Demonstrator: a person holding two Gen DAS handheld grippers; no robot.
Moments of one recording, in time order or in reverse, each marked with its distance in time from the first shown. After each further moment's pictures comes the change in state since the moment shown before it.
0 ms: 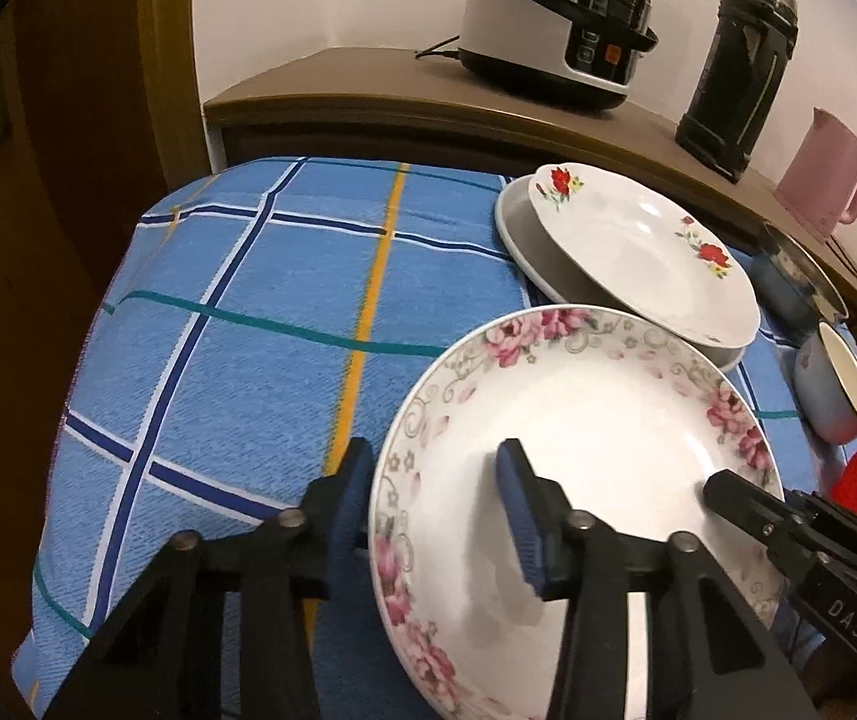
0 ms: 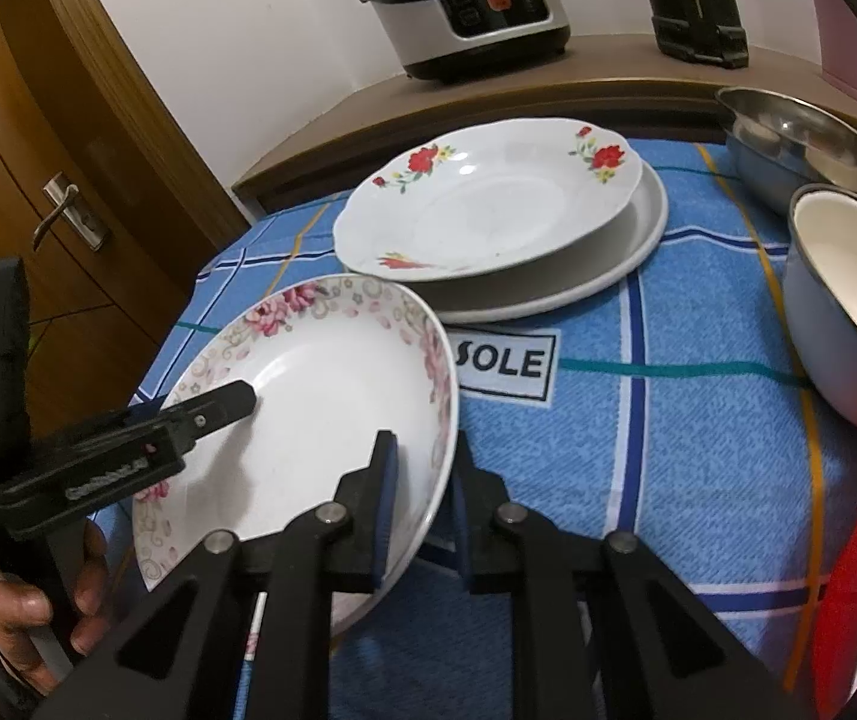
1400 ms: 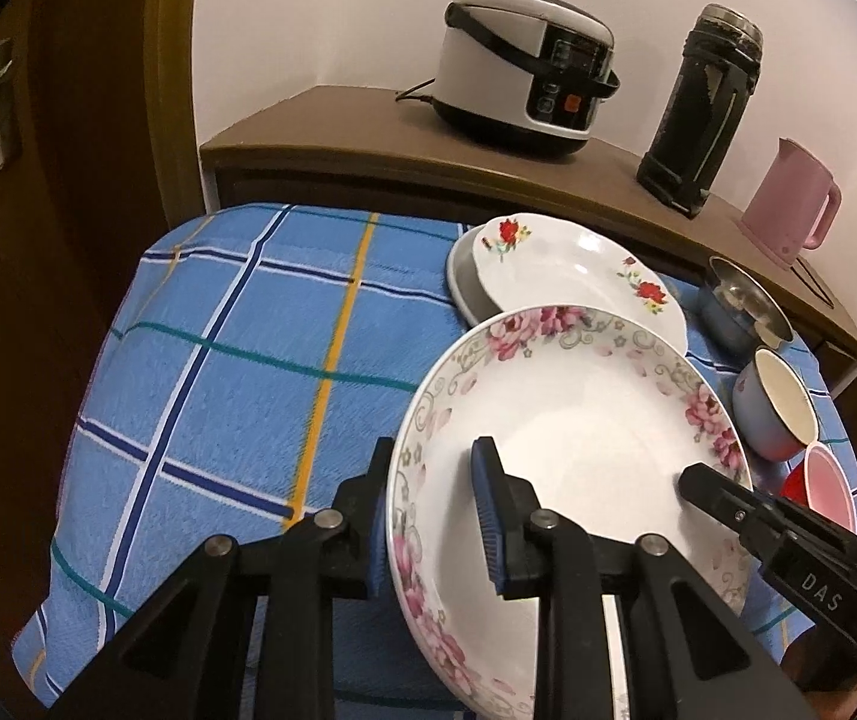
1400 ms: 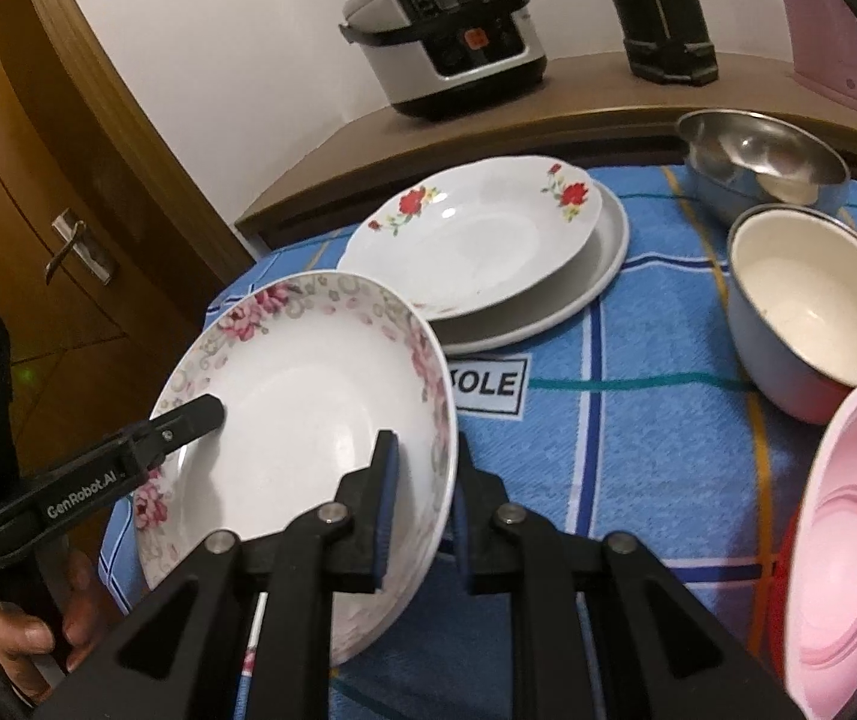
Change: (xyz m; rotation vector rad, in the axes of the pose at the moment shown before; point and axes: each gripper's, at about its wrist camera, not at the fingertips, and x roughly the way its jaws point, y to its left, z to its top) left arm -0.043 -0.017 0.006 0.001 -0.069 -0.050; right arm -0.034 -0.003 -0.001 0.052 -0.064 -0.006
